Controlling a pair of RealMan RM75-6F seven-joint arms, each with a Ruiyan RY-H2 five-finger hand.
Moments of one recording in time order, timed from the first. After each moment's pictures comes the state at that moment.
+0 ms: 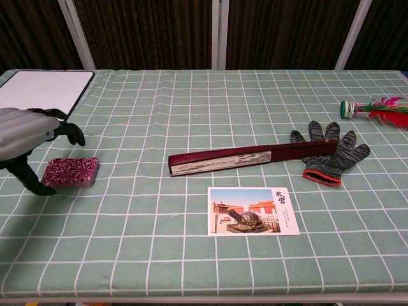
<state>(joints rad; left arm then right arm) -0.47 -1.56 -0.09 -1.69 1.02 1.17 0.85 -0.03 -1.04 0.03 -1.70 -1.55 1.57 -0.04</state>
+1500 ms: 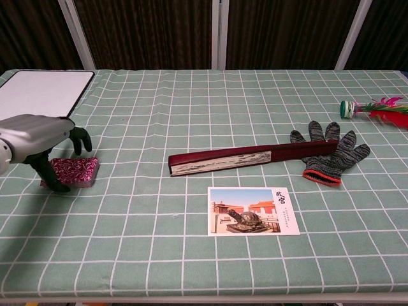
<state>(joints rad) -0.60 -1.62 -0.11 -1.60 0.76 1.14 0.83 -0.01 -1.05 0.04 -1.67 -1.48 1.51 -0.02</state>
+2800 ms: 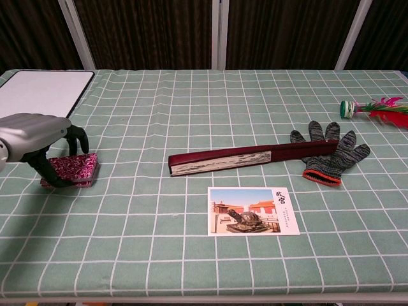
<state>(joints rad) -0.62 -1.61 -0.09 -1.61 0.76 1.16 0.77 -0.01 -1.06 0.05 -1.65 -1.44 1.49 -0.01</state>
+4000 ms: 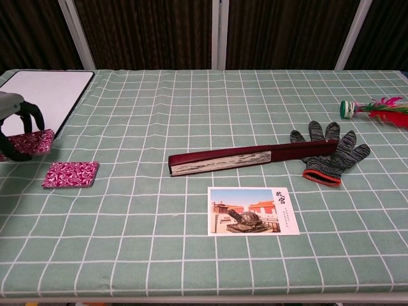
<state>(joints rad) -0.61 -1.52 -0.11 -1.46 0.73 1.10 0.65 -0.01 -1.06 0.05 -1.69 -1.44 1.50 -0.05</state>
